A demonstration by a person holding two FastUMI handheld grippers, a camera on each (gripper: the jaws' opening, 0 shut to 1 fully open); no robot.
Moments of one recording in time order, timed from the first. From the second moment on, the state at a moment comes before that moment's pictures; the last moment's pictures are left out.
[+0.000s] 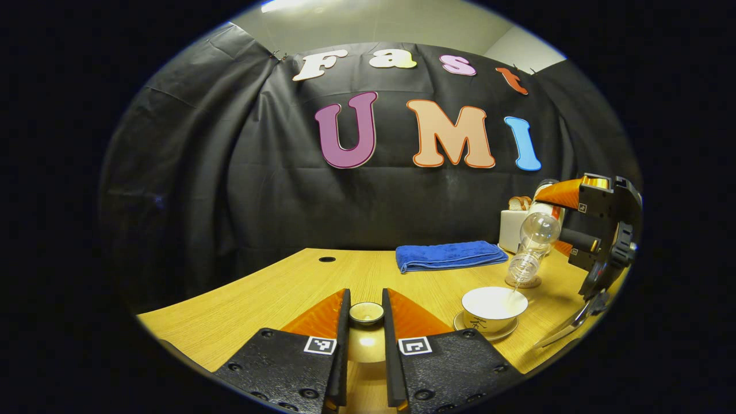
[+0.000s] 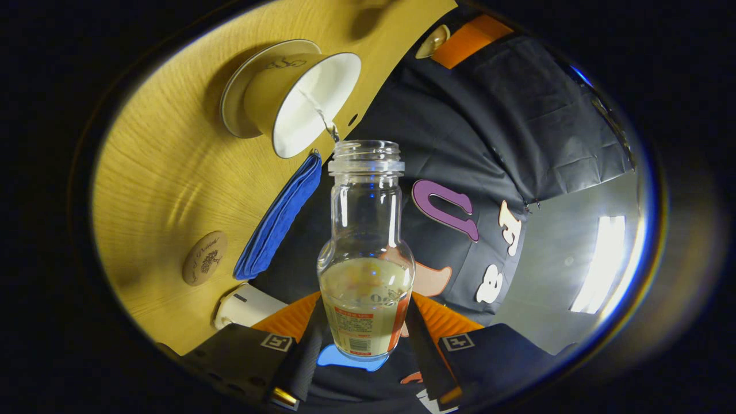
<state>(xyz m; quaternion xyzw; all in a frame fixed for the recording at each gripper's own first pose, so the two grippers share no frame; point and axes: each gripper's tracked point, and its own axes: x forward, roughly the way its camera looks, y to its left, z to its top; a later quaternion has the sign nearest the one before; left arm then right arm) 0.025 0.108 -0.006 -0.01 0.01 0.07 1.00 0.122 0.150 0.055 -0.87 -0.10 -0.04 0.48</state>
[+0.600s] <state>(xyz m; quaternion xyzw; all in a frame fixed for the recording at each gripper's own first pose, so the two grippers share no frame) 0.025 0.107 -0.006 -0.01 0.01 0.07 1.00 0.124 0.146 0.039 -0.87 -0.09 -0.02 0.49</state>
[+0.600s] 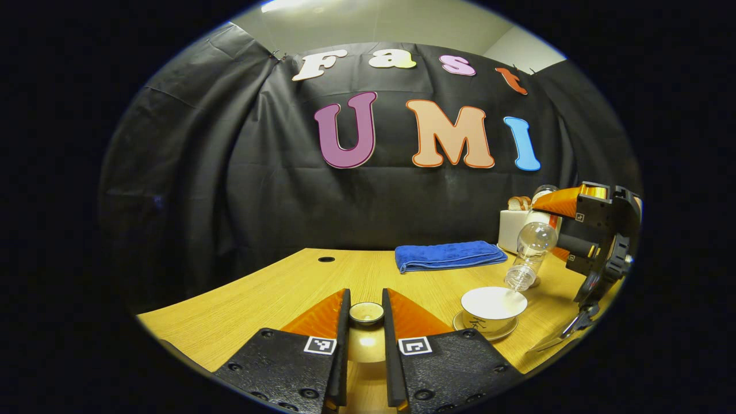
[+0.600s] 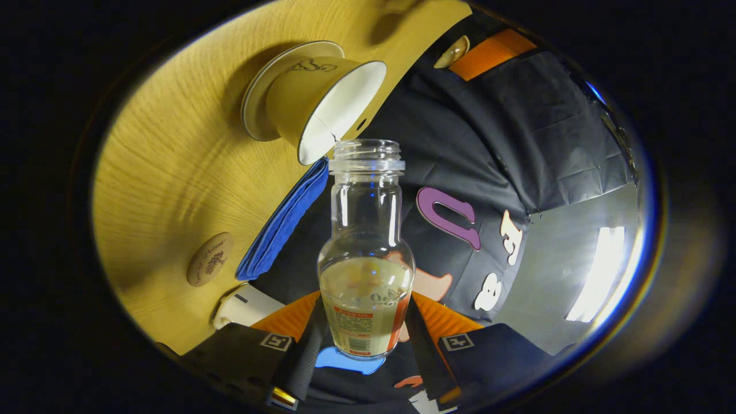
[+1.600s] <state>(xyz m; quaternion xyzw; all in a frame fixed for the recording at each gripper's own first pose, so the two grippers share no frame) 0.026 0.108 -0.006 -0.01 0.01 0.06 1.00 0.121 0.057 0.011 -0.45 0.09 -0.04 0.89</state>
